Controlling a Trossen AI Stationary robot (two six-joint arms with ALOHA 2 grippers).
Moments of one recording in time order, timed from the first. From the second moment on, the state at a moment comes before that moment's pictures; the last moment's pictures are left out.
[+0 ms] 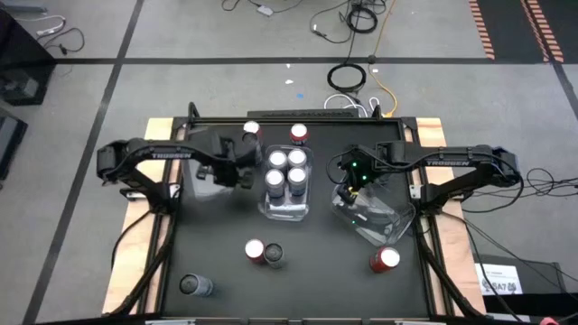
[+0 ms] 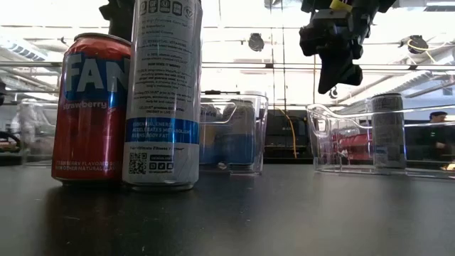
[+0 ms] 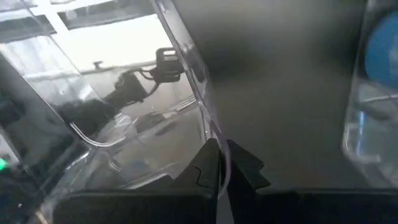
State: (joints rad) left arm 0.24 1.50 1.09 -1.18 0.07 -1.14; right arm -0.16 1.28 1.01 -0.80 -0.11 0.52
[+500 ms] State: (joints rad) left arm -0.11 1.50 1.09 -1.05 0.10 -1.10; right arm -0.16 1.28 1.01 -0.80 -0.14 0.48
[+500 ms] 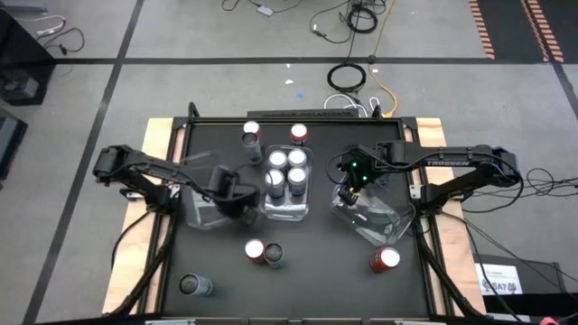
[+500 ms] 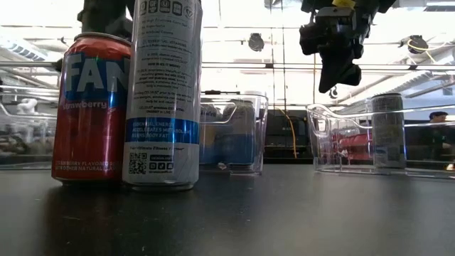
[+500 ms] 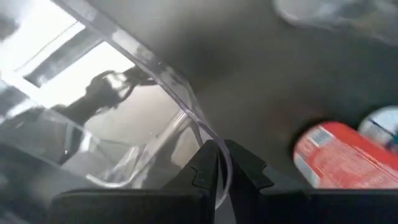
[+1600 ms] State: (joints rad) left arm -0.14 1.50 1.09 -0.94 0.08 -0.82; right arm -0.16 1.28 1.01 -0.75 -0.14 0.56
